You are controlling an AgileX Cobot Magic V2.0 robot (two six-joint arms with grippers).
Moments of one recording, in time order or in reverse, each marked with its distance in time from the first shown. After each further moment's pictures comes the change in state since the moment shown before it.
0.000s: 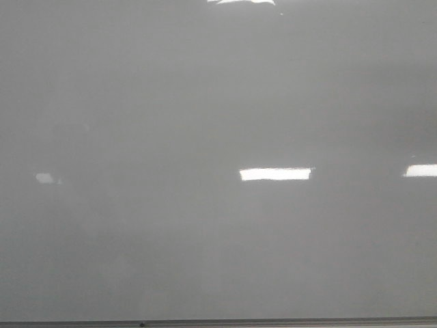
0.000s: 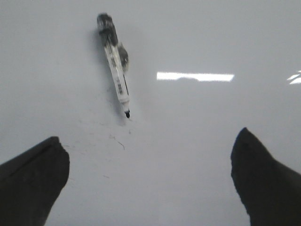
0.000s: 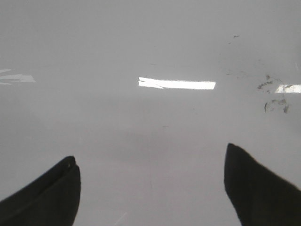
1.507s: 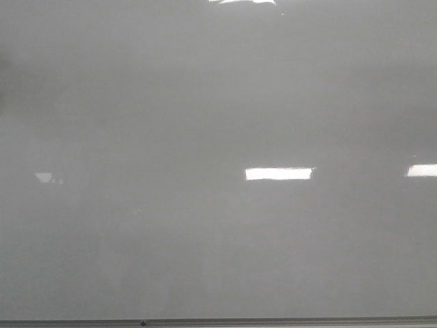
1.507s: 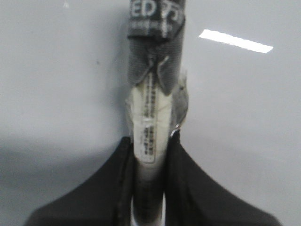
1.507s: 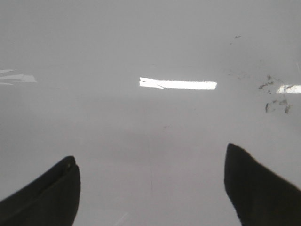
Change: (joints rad) left arm 0.001 0.929 -0.415 -0.122 -0.349 0.000; right arm 0.000 0.000 0.000 0.000 0.000 0.000
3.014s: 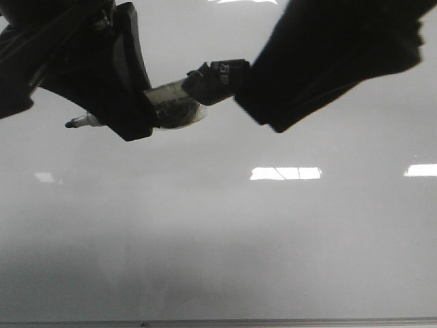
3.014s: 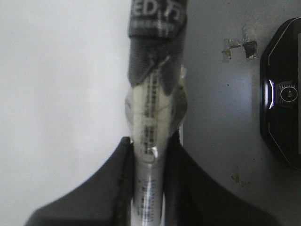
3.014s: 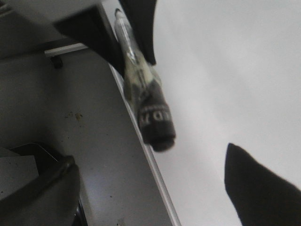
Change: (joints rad) left arm -0.820 -0.078 -0.269 0.358 0.940 0.667; right arm 0.722 0.855 -0.392 0.287 0.108 -0.628
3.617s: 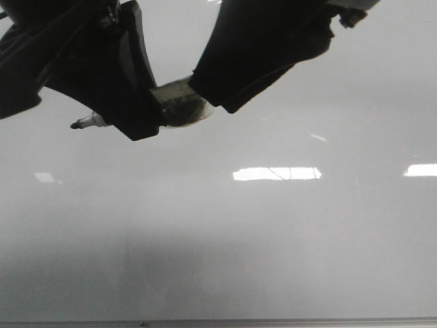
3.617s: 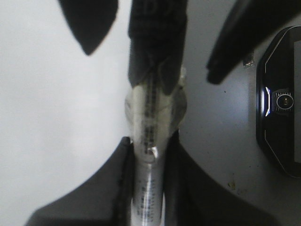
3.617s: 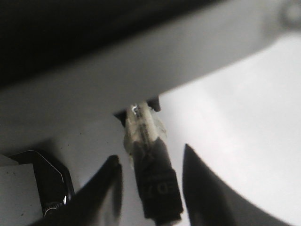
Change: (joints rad) left arm 0.000 0.000 0.000 -0.036 -0.012 0.000; right arm 0.032 0.093 -0.065 0.004 -0.038 -0.005
